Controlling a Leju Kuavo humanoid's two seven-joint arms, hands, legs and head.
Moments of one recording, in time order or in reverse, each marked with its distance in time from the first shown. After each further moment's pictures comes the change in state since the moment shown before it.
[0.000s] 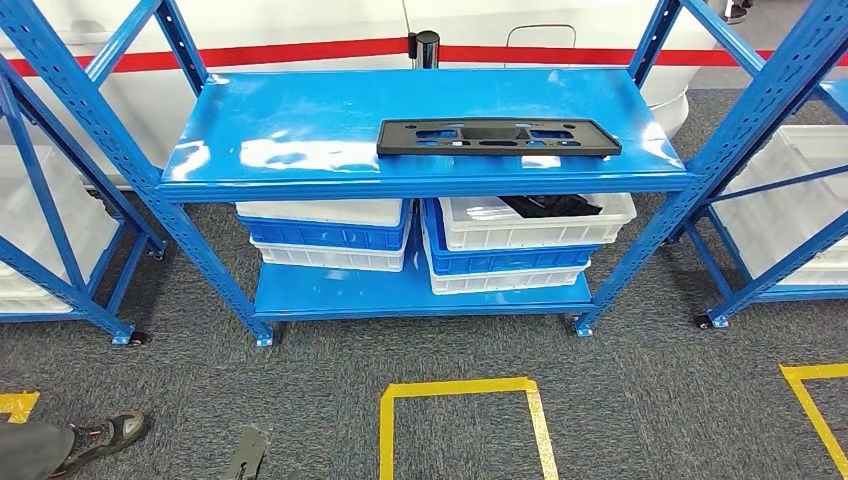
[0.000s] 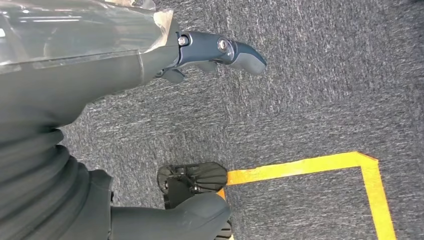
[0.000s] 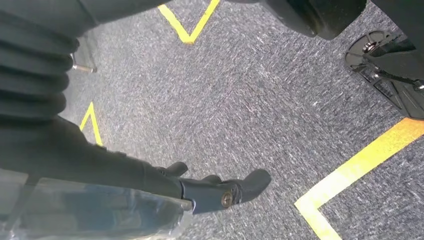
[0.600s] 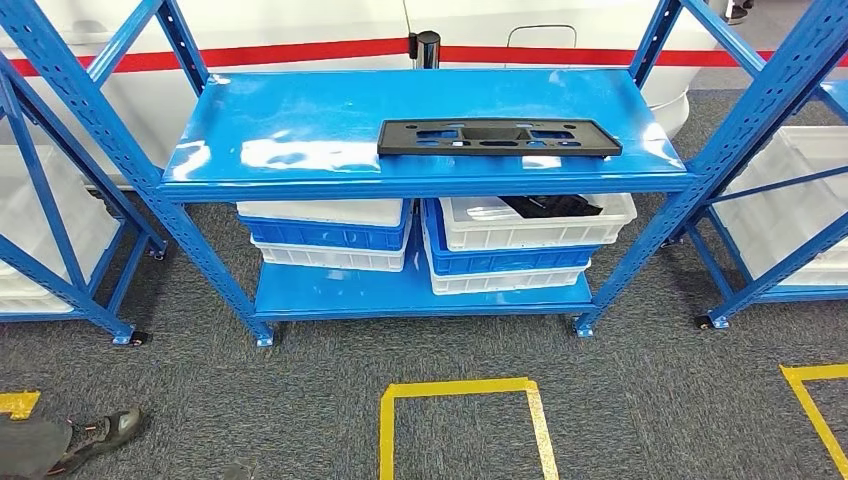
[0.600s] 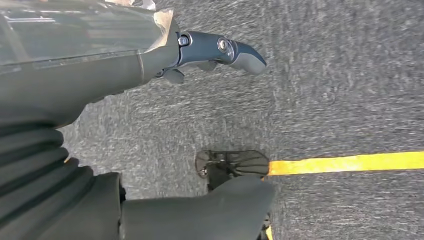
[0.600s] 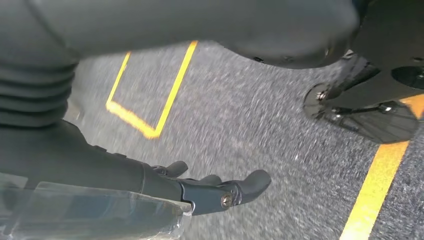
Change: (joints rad) left arm 0.131 0.044 -0.055 -0.074 0.144 -0.069 0.085; right arm 0.142 -0.008 0.034 -0.076 -0.566 0.009 -0.052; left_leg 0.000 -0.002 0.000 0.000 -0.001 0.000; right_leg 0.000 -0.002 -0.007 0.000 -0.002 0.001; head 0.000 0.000
